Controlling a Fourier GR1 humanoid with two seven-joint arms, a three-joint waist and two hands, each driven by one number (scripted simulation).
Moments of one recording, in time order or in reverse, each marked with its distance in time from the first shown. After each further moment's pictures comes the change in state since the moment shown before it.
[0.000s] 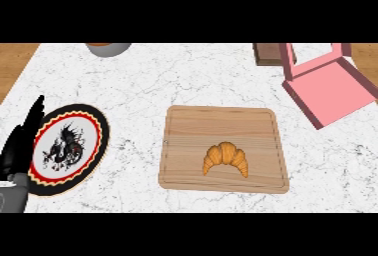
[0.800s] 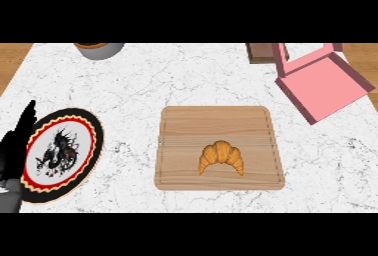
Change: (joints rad) left arm 0.034 0.018 0.016 0.002 0.025 0.016 -0.017; right arm 0.275 0.098 0.124 -0.244 0.109 0.011 0.349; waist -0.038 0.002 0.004
